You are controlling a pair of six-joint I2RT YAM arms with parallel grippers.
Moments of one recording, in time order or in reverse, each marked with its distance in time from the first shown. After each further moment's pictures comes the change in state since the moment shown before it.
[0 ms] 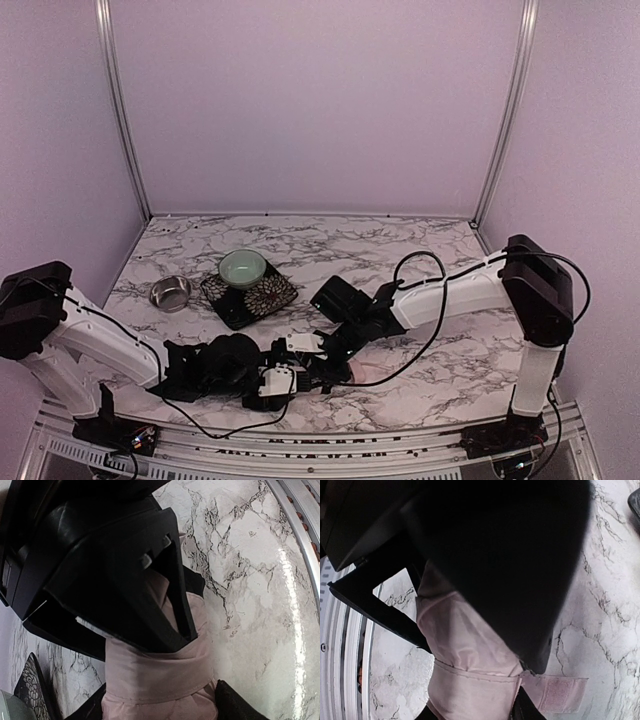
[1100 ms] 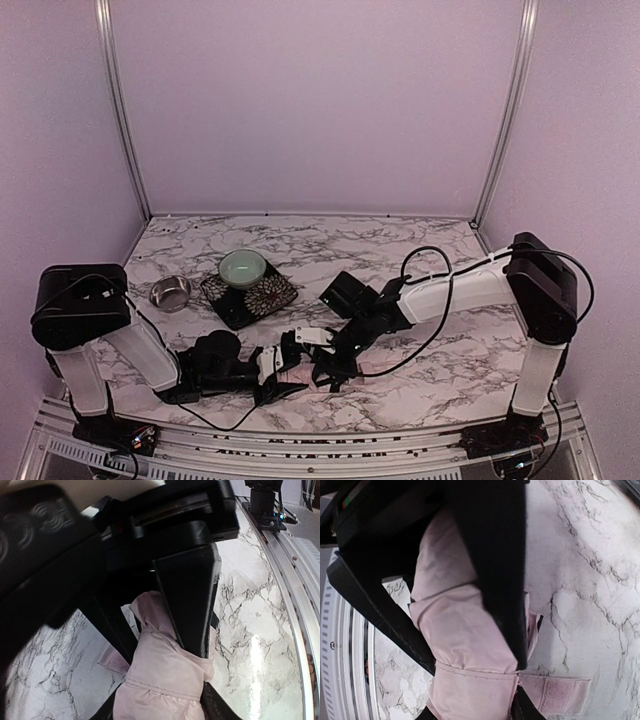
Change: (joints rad) left arm 0.122 0.256 -0.126 0.686 0.295 -0.345; right arm -0.042 -0.025 -0.014 -0.027 -0.030 0.087
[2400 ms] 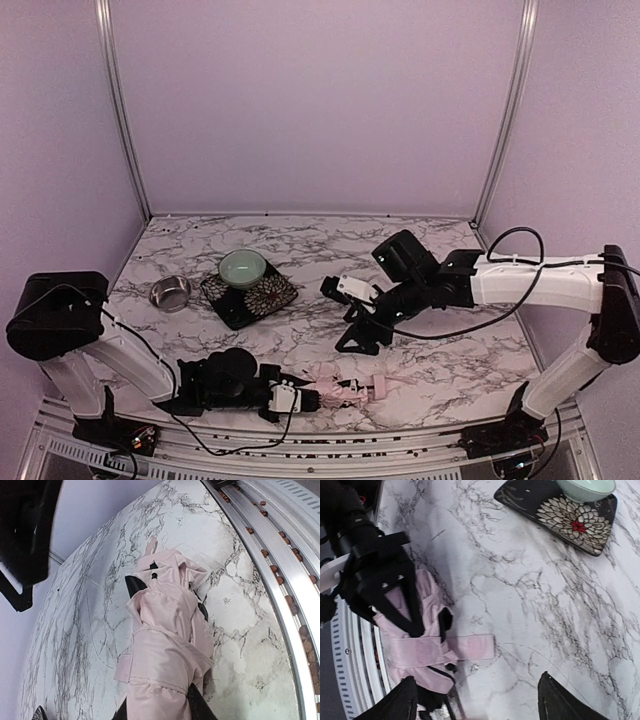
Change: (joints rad) left arm -0.159 -0.095 0.066 -0.243 -0.163 0.420; right arm -0.085 -0.405 -0.103 -0.114 0.153 0.141
